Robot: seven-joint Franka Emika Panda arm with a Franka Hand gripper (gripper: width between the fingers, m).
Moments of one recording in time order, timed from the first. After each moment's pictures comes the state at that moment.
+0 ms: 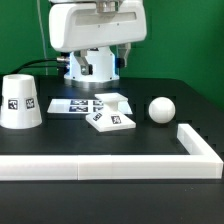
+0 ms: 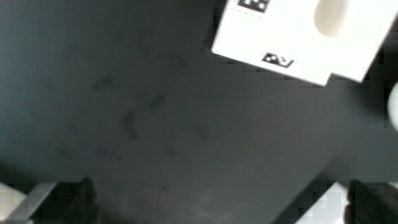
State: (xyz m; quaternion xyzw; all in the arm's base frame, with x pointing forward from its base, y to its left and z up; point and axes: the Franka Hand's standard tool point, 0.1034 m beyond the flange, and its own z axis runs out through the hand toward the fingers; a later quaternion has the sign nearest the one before) arm 0.491 -0.002 0.124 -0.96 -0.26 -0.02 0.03
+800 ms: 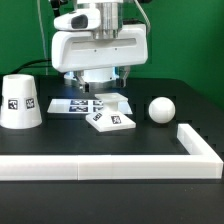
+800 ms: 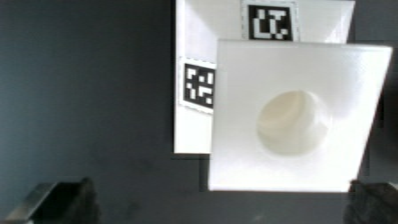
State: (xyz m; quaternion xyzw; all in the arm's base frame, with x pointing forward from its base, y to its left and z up) arm 0.441 -0.003 0.079 -0.98 -0.20 -0.02 0.02
